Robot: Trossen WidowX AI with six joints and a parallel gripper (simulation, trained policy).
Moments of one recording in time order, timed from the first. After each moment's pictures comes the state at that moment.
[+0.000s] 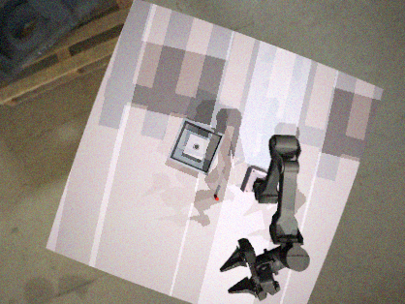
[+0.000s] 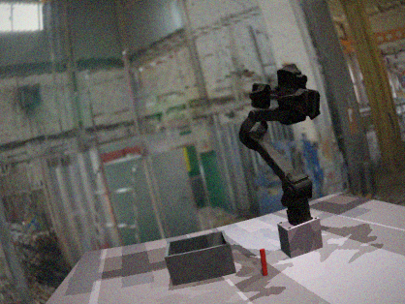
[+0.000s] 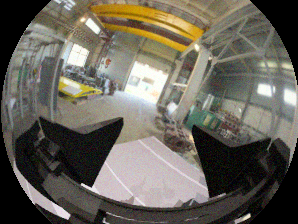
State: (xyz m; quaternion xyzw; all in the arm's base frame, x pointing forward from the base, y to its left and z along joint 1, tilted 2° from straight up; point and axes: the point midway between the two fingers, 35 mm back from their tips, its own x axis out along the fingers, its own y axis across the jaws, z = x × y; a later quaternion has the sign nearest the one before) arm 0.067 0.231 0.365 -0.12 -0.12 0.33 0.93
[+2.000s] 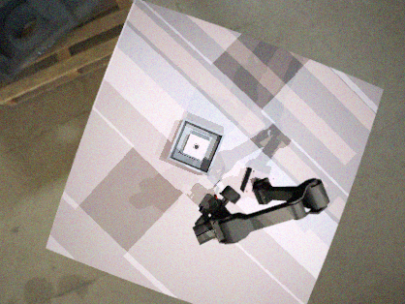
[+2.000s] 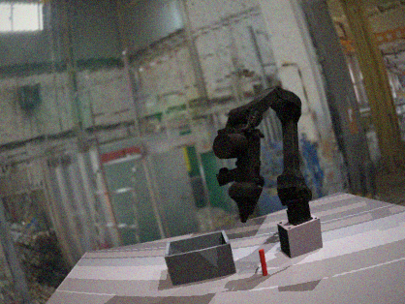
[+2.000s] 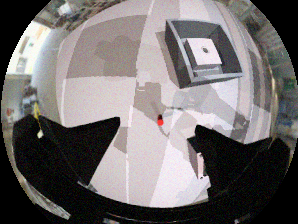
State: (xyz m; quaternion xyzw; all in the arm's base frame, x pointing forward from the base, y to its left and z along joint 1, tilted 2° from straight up) arm 0.170 0.120 0.127 0.13 0.60 -0.12 0.78
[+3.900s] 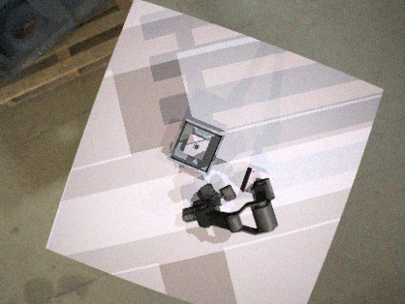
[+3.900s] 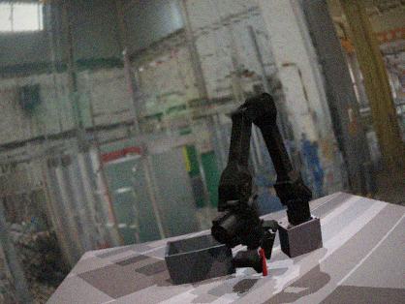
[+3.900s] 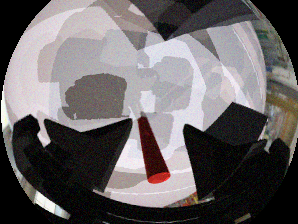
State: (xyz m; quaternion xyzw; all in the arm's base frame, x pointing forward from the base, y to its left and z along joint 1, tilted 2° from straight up) arm 0.165 0.114 -0.030 0.16 0.68 -0.32 0.65
